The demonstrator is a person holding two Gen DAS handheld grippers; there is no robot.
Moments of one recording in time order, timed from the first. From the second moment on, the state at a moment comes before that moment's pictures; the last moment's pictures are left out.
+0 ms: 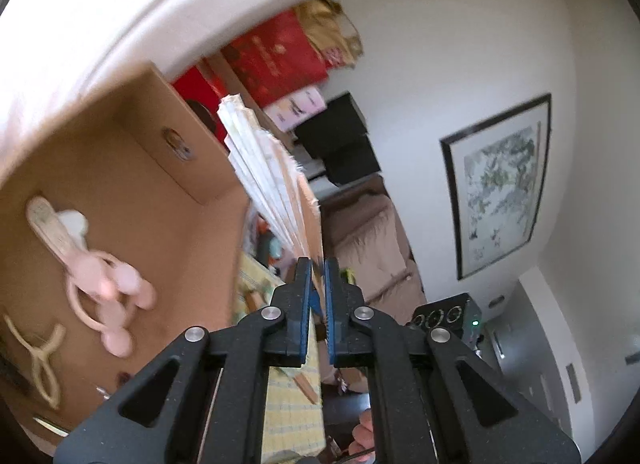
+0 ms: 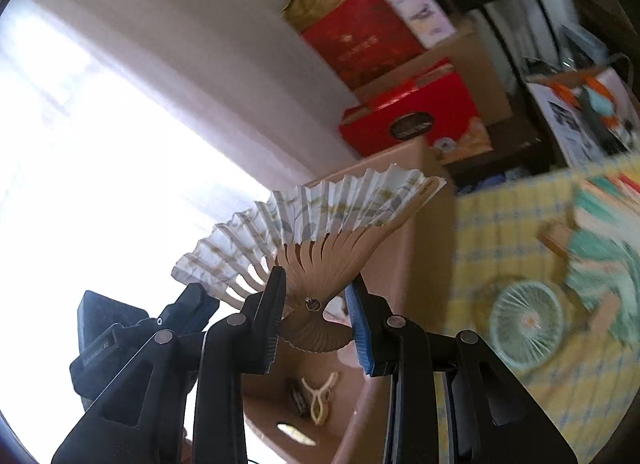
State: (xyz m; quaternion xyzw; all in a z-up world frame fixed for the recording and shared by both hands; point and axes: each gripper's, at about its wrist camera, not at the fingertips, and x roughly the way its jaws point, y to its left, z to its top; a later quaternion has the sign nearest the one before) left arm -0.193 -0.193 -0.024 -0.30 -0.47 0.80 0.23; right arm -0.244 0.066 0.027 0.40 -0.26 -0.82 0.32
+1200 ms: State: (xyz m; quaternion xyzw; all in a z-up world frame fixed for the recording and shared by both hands) left arm -0.201 -0.209 -0.047 -0.41 -0.34 0.84 0.12; right arm -0.264 0.007 0.008 0.42 -0.04 -0.87 0.28
